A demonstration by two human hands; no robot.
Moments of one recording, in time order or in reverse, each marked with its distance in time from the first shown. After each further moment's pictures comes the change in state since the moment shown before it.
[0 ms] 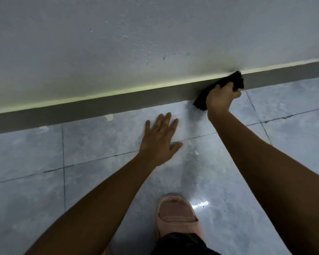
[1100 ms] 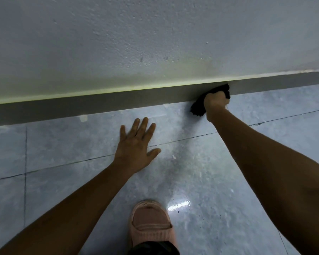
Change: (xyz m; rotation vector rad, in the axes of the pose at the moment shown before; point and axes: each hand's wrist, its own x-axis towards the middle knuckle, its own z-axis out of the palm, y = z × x) left_hand -0.001 0.004 0.008 -0.001 0.009 -0.063; right_hand 0.039 0.002 -0.035 0.255 0.026 0.269
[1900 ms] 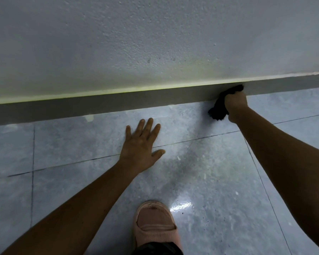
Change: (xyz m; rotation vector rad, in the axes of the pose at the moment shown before) left_hand -0.001 -0.001 -0.004 -0.029 -0.026 -0.002; right_hand 0.035 -0.005 -0.029 -0.224 -0.021 -0.079
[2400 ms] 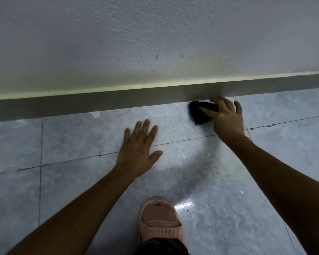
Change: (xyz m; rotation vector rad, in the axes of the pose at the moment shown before) left_hand -0.022 -0.016 0.016 -0.074 0.103 0.007; right_hand -0.017 0.076 0.002 -1.124 0.044 -1.218
